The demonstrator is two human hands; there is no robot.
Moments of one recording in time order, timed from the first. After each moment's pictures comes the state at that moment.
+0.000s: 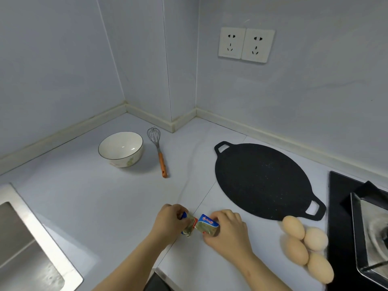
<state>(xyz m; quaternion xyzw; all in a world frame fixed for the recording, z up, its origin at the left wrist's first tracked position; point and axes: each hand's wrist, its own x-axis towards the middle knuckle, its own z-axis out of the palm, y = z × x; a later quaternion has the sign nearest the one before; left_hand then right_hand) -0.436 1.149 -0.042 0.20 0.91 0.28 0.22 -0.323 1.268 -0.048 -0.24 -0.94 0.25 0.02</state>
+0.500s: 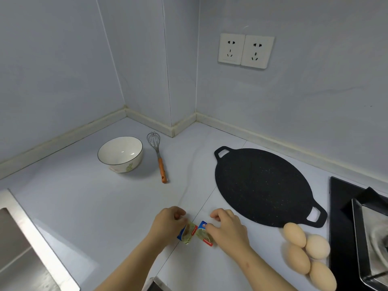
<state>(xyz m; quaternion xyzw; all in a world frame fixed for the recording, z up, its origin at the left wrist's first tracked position) -0.446 1.150 -0.040 0.16 0.89 0.34 0.25 -0.342 1.278 -0.038 -0.29 -0.90 0.32 -0.04</state>
